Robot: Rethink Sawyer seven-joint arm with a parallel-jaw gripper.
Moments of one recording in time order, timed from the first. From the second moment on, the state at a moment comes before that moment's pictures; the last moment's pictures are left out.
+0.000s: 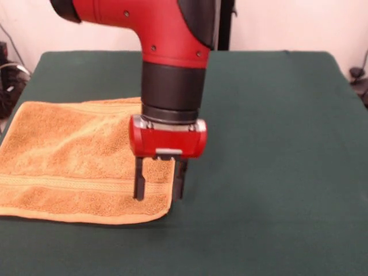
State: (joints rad) arm -0.27 -0.37 0.08 1.25 -0.31 0.24 1.57
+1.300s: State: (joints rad) arm -0.28 -0.41 0.02 1.21 -0.25 0.36 1.57
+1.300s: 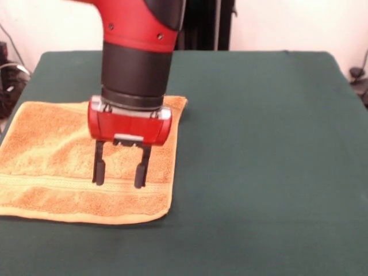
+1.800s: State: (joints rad) arm -0.22 -0.42 0.00 1.21 -0.24 0.36 1.57
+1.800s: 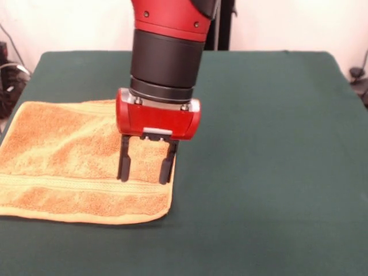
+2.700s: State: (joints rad) arm -0.24 -0.39 0.00 1.26 -0.25 0.36 1.57
